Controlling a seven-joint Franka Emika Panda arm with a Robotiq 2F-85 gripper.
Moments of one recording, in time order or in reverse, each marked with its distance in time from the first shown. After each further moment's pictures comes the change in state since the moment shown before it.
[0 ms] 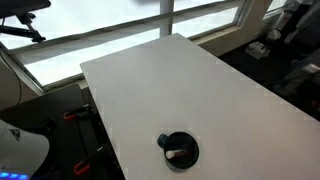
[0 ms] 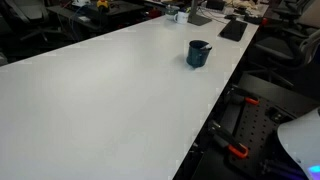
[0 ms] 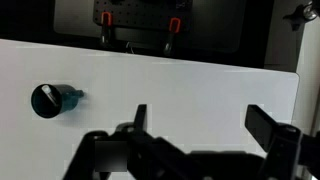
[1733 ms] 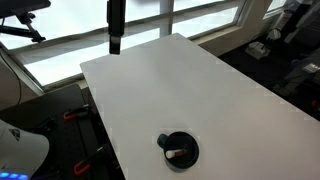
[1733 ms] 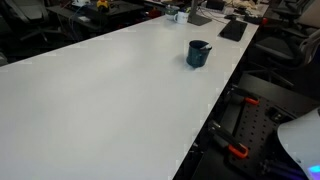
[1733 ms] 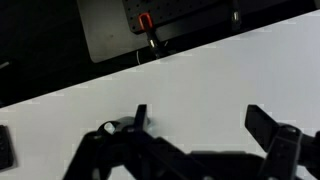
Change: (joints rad) arm -0.186 0.111 -0.217 -0.210 -0.190 0.233 0.084
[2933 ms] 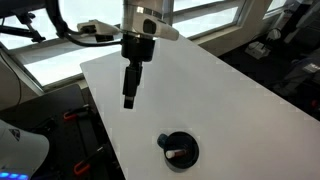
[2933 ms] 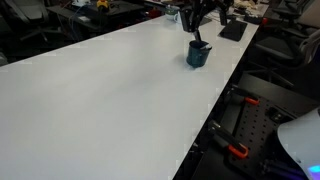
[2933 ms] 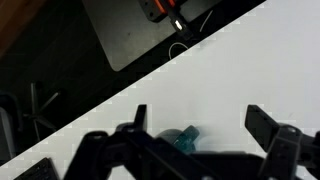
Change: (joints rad) arm -0.041 0.210 -0.074 -0.119 -0.213 0.252 0.309
